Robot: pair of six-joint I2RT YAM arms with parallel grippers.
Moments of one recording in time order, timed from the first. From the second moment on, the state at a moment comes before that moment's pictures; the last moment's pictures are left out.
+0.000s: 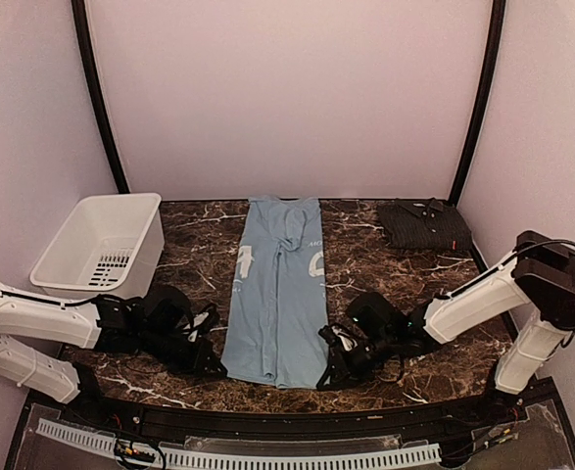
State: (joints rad) left arm -0.91 1.22 0.44 -0.18 0.40 -0.85; right arm 1.03 1.67 0.60 0.14 -0.60 0.92
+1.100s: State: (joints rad) left arm -0.67 1.51 0.84 -0.20 0.28 -0.59; right arm 0.74 1.74 1.03 -0.20 -0.43 0.53
